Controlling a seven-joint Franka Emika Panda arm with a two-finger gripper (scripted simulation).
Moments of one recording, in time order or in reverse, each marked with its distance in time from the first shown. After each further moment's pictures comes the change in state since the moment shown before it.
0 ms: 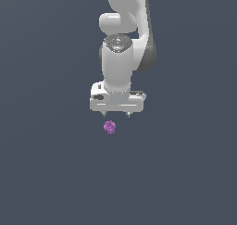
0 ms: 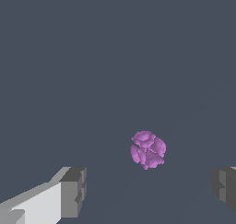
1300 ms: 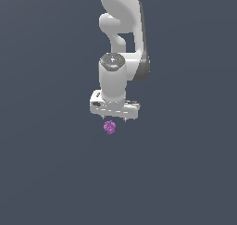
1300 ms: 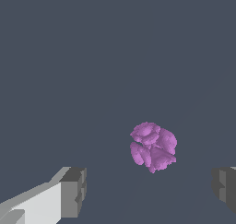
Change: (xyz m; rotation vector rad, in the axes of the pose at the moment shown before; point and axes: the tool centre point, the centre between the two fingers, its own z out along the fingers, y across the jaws) arm -0.016 0.009 0.052 0.014 -0.038 0.135
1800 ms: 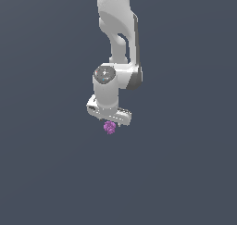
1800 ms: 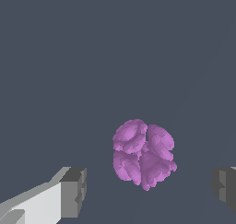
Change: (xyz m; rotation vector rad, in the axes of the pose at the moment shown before) arm -0.008 0.025 0.046 0.005 -0.021 0.174
